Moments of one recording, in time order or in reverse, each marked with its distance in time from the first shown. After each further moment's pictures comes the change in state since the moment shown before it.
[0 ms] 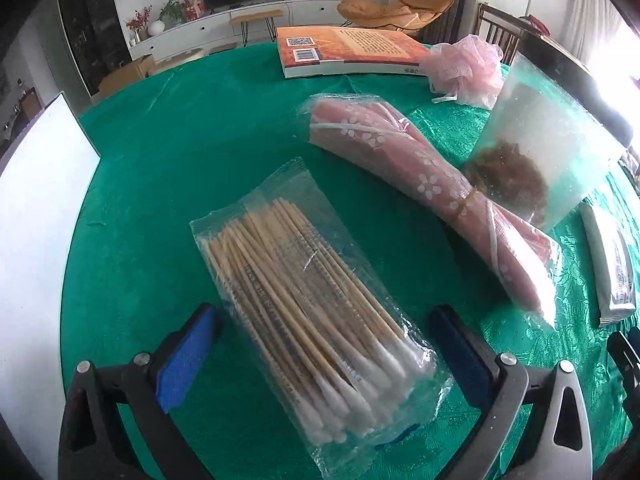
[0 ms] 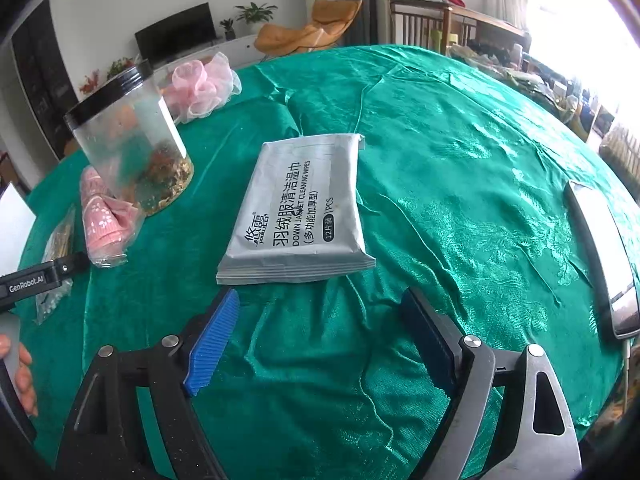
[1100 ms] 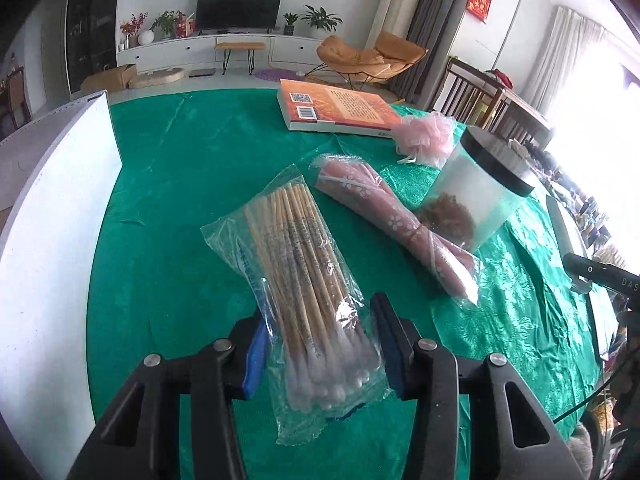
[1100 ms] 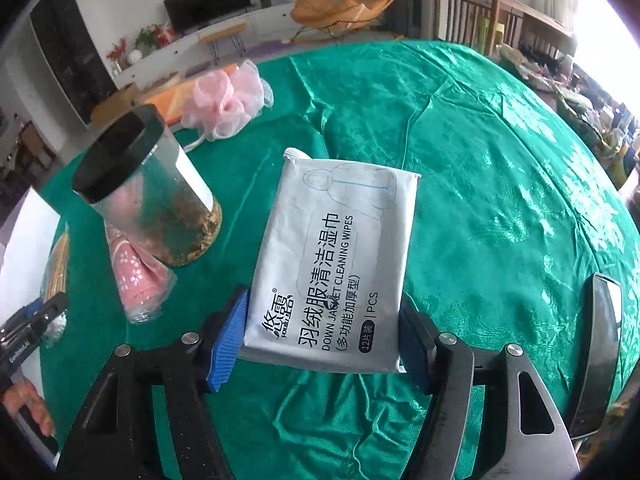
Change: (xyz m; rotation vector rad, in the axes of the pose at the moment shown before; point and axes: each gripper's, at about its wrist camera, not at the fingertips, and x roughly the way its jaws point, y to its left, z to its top) left arm -0.085 0.050 -0.029 -0.075 -0.173 -0.234; right arm -0.003 0.008 0.082 -0.088 0.113 0.124
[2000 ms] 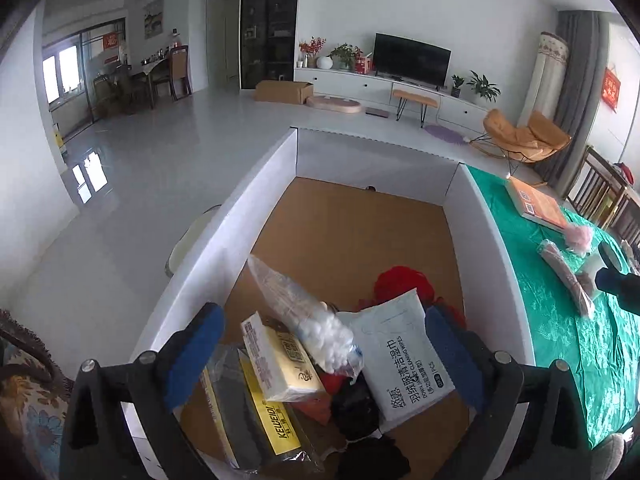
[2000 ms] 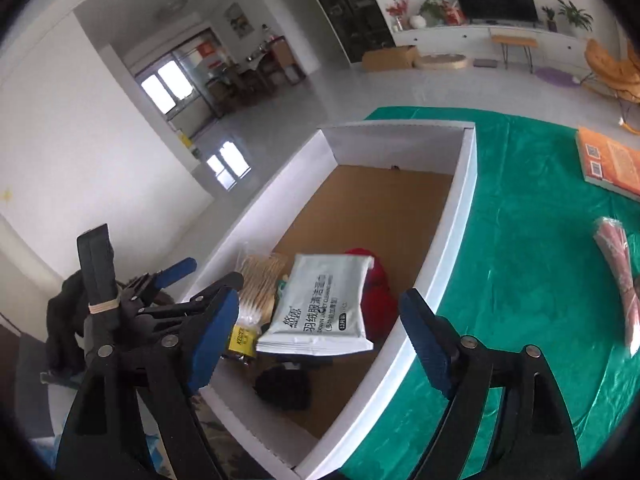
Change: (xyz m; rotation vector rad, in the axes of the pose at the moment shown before) left arm -0.255 0.225 -0.097 -0.294 -0.175 0.476; right arm -0.115 0.393 -0.081 -0.523 0.091 0.767
